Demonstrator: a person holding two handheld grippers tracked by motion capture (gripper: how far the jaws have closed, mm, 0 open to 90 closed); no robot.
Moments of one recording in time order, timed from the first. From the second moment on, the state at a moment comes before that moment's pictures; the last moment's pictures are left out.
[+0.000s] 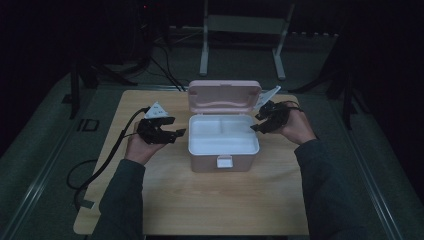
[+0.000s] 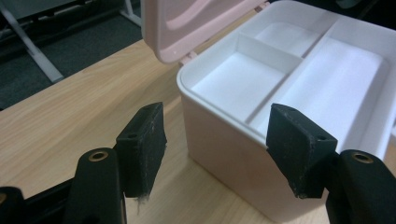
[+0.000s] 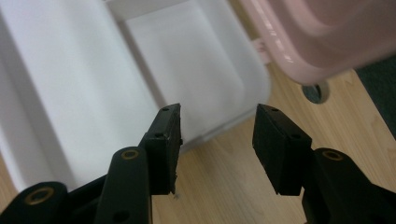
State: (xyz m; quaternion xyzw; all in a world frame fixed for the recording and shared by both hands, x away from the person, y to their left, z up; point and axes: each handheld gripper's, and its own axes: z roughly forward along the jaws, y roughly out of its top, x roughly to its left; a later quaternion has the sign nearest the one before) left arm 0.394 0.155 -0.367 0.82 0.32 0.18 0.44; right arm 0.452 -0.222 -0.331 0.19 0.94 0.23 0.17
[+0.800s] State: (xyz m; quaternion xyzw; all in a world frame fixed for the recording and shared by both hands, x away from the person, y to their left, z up) left arm 0.452 0.157 -0.336 0.79 0.38 0.20 0.45; right arm 0.493 -0.256 -0.320 0.38 0.84 0.32 0.21
